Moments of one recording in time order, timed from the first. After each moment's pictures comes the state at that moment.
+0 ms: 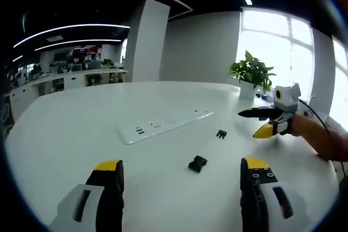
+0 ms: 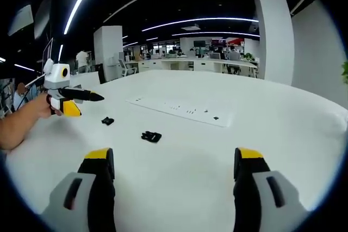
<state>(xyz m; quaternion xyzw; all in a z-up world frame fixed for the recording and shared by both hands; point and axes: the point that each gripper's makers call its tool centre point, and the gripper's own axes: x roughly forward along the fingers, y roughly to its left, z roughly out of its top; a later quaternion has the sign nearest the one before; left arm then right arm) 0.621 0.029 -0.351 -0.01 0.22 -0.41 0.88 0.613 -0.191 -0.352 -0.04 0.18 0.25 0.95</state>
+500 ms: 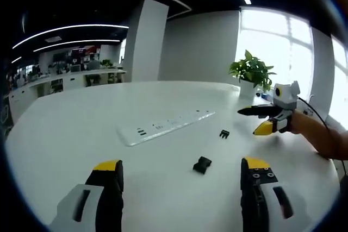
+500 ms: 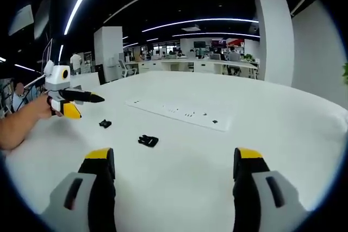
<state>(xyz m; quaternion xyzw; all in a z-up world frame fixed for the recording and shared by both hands) 0.629 0.030 -0.353 0.00 0.22 -0.41 0.88 0.622 -0.192 -0.351 -0.04 0.18 0.25 0.95</state>
